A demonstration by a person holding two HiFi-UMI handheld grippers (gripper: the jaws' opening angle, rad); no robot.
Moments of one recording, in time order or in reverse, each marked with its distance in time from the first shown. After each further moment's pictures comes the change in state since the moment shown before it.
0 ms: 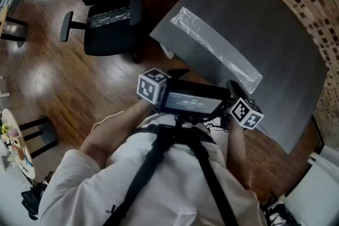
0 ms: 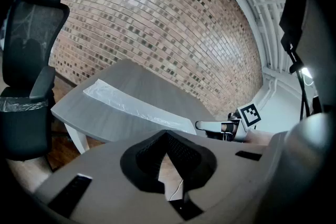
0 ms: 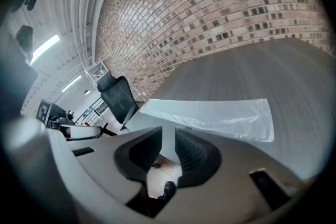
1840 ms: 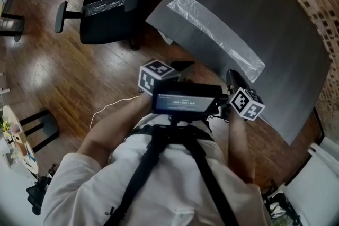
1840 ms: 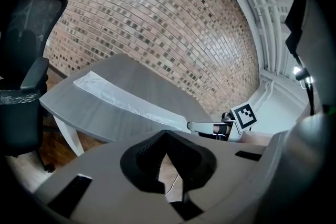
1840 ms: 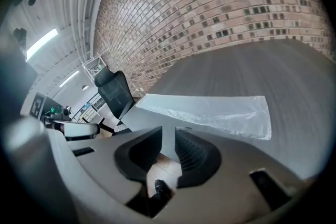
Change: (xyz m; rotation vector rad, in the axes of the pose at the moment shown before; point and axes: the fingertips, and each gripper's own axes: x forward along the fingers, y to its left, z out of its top) left arm 0.018 -0.018 -0.011 -0.016 0.029 -0.069; right arm 0.005 -0.009 -0.012 -0.004 0.024 -0.047
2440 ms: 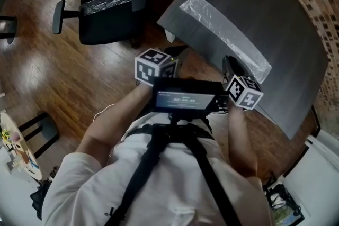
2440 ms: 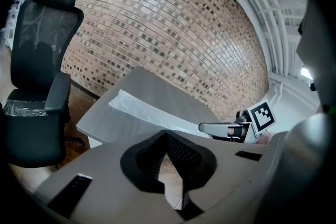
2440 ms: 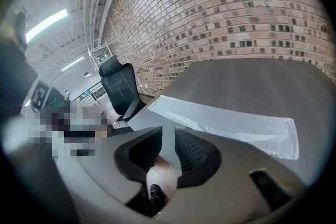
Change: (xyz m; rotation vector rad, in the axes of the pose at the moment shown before) left arm -0.051 0.094 0.048 0.010 -0.071 0.108; right arm 0.060 0.083 0.023 -0.144 0.003 -0.039
